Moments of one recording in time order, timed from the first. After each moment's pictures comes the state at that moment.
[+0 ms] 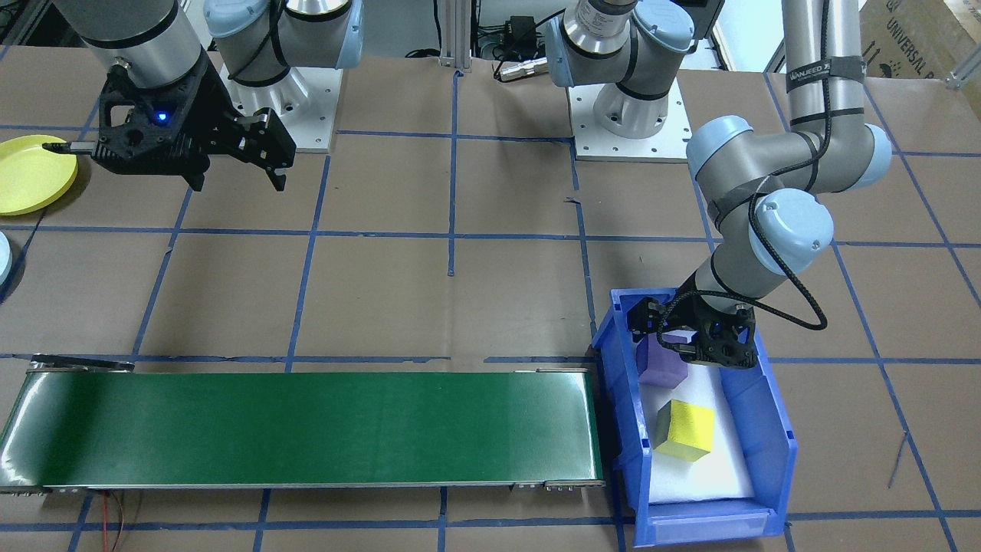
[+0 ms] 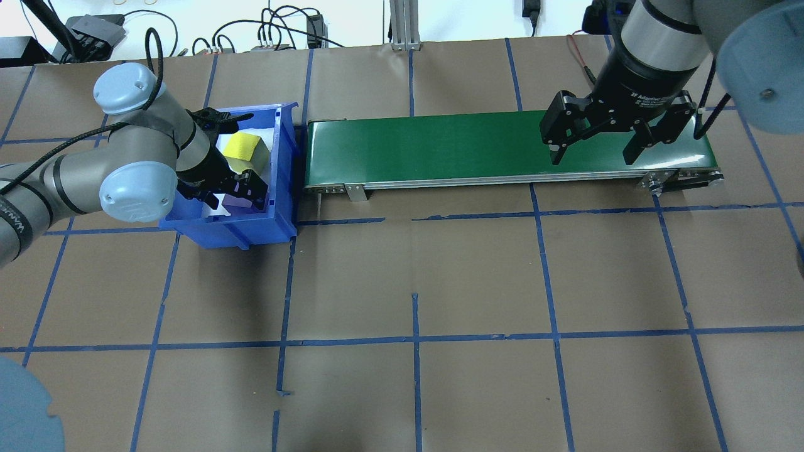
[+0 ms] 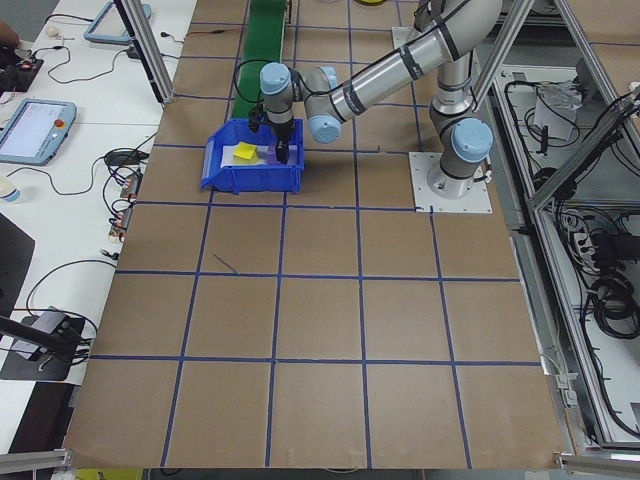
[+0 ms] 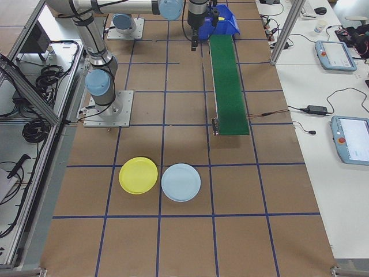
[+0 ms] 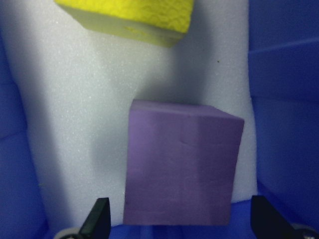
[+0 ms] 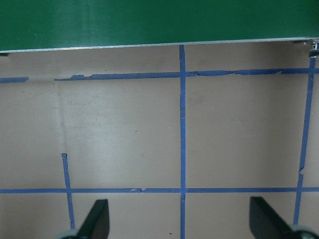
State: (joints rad) left arm -1.39 -1.87 -1.87 -0.99 1.50 0.28; right arm 1.56 -1.60 1.60 -1.53 -1.52 0.01
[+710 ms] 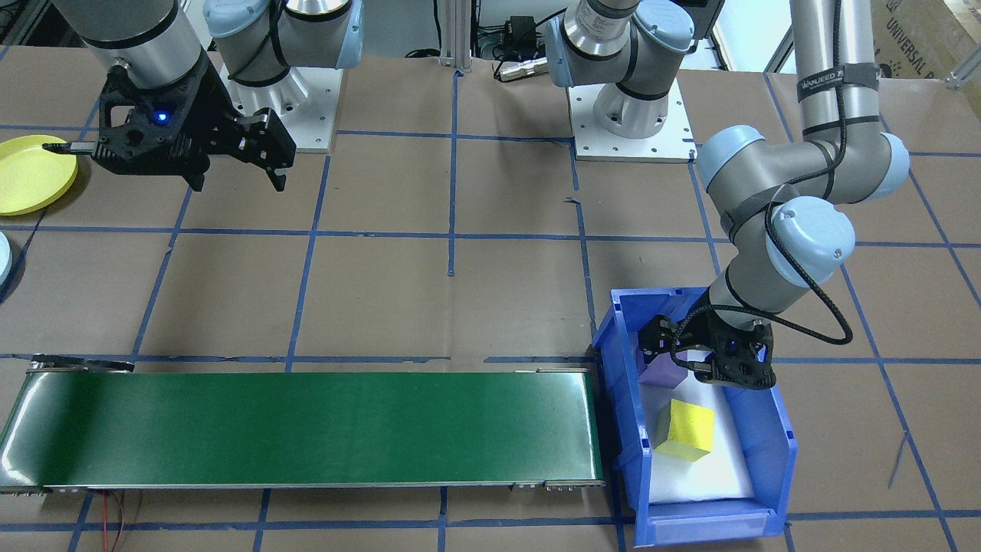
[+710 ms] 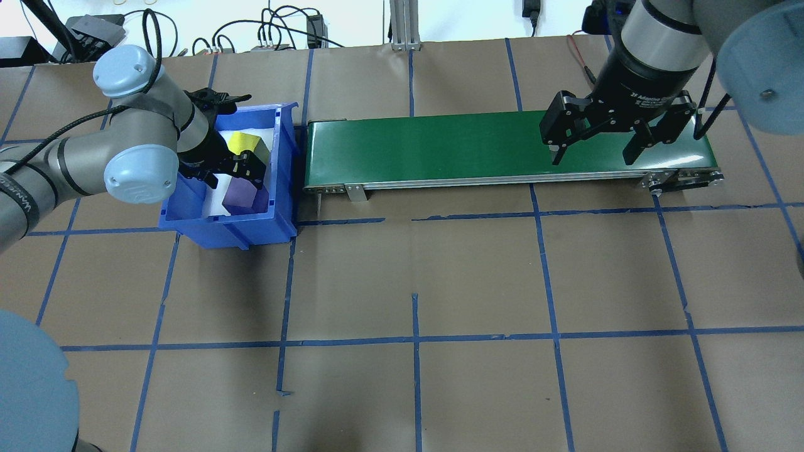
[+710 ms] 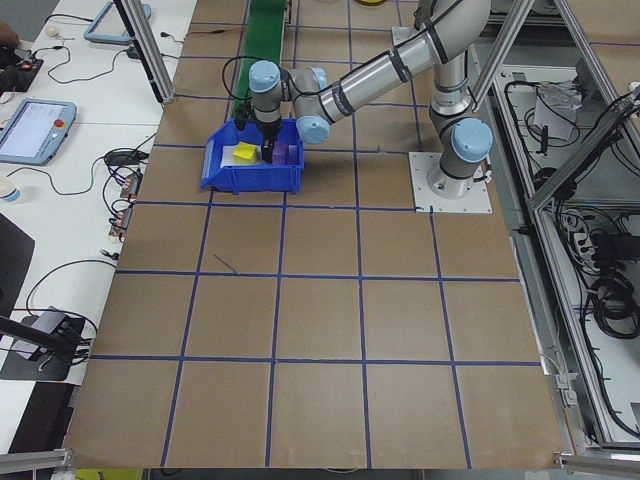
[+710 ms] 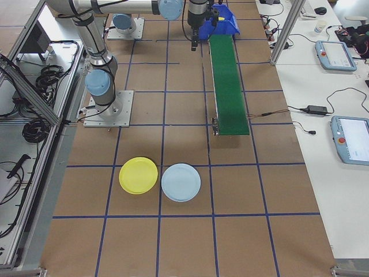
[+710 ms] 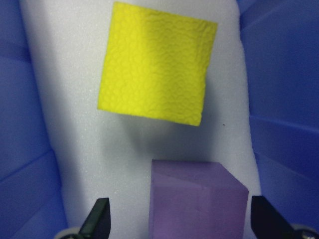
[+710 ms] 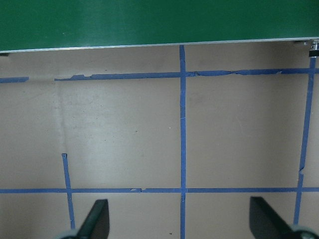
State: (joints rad) left arm -1.39 -1.94 -1.81 -0.95 1.50 0.28; right arm 1.56 -1.60 1.60 -1.53 -1.52 0.01
